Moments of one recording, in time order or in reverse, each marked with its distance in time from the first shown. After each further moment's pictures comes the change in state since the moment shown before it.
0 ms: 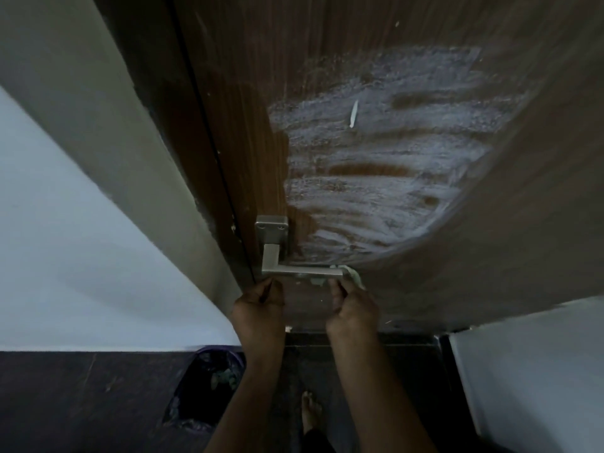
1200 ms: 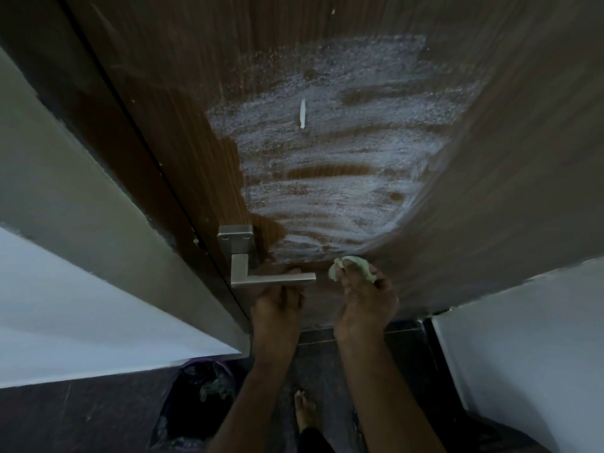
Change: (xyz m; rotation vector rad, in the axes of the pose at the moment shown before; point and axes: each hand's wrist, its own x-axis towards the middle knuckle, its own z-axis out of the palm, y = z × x) left_hand -0.013 0.004 0.040 0.106 -0.343 0.035; right_hand 0.022 -0.024 -0.022 0.047 0.043 -0.389
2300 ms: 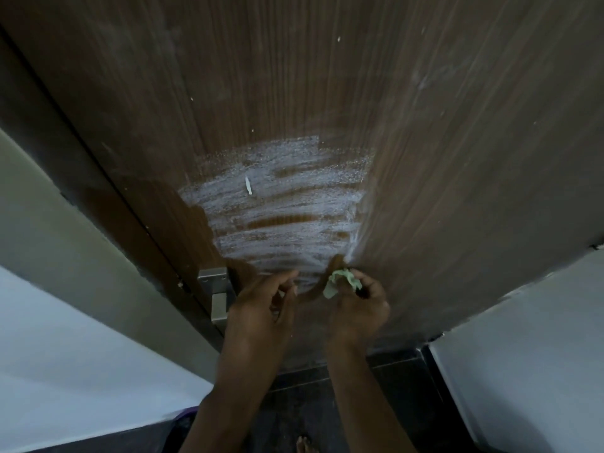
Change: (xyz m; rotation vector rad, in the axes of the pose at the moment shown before) left_hand -0.038 0.113 -0.039 0.374 -0.082 0.623; right_hand -0.030 -0.058 0.012 -0.140 0.027 -0.397
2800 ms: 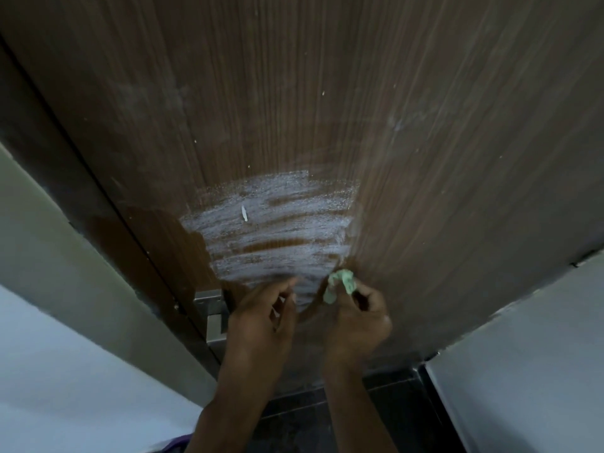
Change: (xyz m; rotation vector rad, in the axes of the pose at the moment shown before) left_hand 0.013 0.018 -0.003 -0.034 0.000 0.011; right_hand -0.010 -0.030 0.005 0.019 0.027 -0.214
